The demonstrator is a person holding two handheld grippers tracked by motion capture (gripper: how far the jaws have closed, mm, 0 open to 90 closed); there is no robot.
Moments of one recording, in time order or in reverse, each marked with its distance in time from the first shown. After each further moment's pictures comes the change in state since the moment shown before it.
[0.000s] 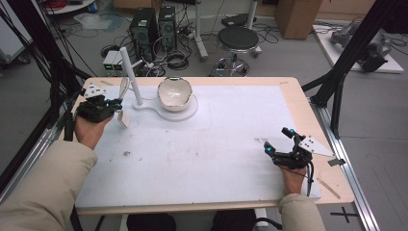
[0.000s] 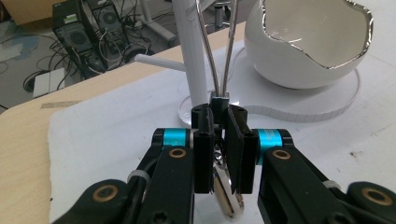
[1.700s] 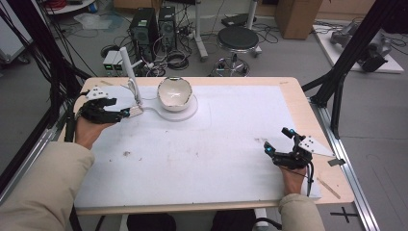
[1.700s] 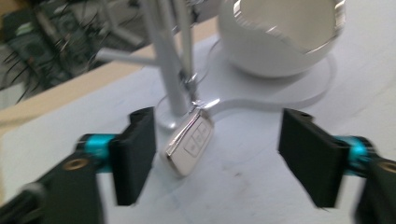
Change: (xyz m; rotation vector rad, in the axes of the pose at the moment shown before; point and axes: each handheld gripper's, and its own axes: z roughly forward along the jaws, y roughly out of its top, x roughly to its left) left arm 0.011 -0.011 0.010 -0.065 -0.193 0.053; right arm 0.000 0.000 0.000 0.001 0.000 -0.001
